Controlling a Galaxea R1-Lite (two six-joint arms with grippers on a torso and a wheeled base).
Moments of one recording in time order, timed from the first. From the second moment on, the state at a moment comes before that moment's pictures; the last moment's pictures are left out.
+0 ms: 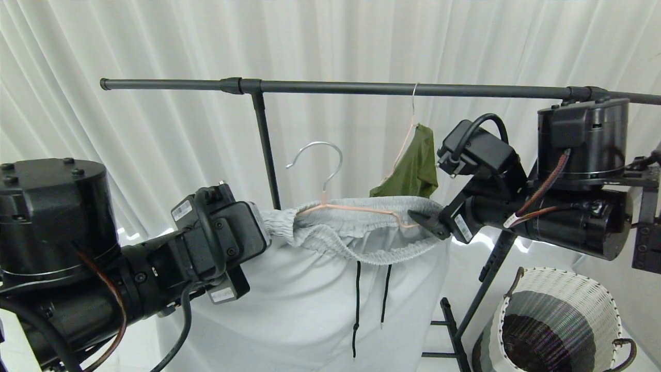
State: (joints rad) left arm -0.61 1.35 -0.64 -0.47 0.03 0.95; right arm 0.75 1.60 -1.06 -0.25 -0.18 -0.43
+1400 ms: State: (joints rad) left arm -0.68 1.36 -0.62 -0.50 0.06 0.90; right arm 0.89 1.69 -1.13 -0.29 -0.31 -0.43
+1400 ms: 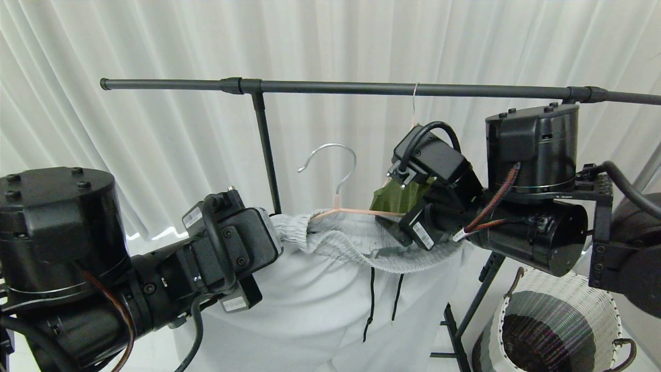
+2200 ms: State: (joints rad) left arm -0.68 1.37 -0.64 -0.51 0.06 0.88; right arm 0.90 1.69 -1.13 -0.34 -0.33 -0.43
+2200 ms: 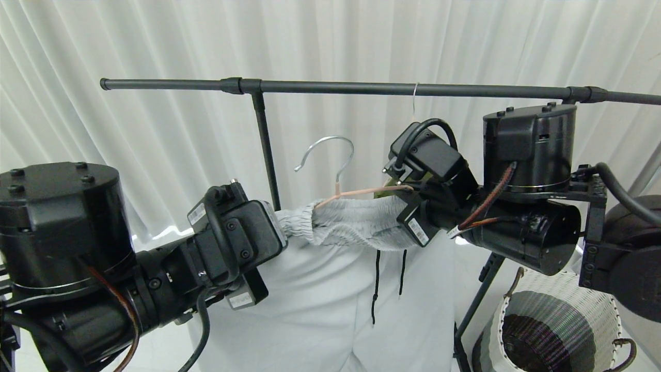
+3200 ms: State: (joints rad) left arm -0.69 1.38 -0.65 -0.50 0.03 0.88; right arm 0.90 1.66 -1.11 -0.37 -0.33 -0.45
